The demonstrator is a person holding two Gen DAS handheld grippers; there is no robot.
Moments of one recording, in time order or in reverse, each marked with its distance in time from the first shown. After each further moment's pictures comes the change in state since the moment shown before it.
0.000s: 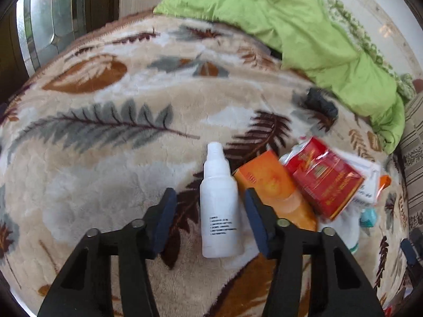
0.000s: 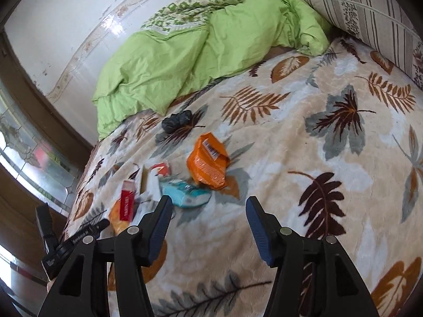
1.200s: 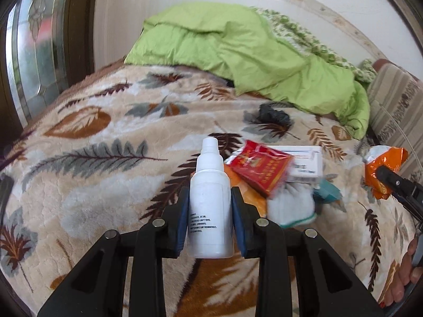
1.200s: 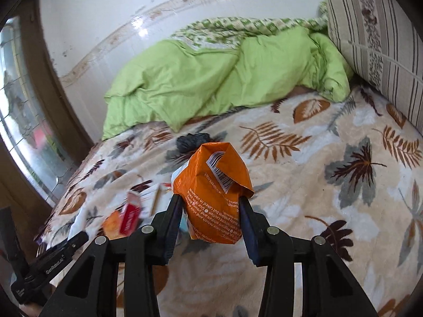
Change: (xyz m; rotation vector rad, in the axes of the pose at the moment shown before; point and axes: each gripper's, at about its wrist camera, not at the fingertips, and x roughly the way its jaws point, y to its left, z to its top) left arm -0.079 -0.038 -0.047 0.211 -0.265 -0.086; right arm -0.005 0.053 -0.015 -0.268 -0.149 -0.002
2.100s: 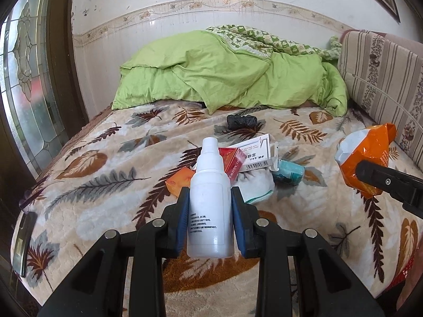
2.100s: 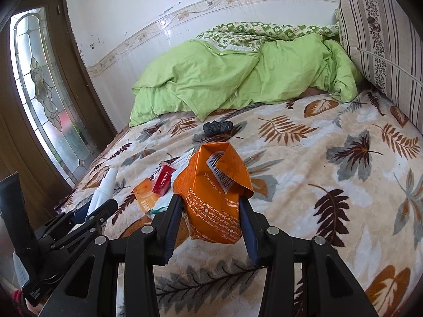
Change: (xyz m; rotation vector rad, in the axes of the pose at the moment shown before) left arm -0.048 -0.067 -0.030 0.230 -0.134 0.056; right arm -0.049 0.009 -0.035 -0.037 0.003 0.077
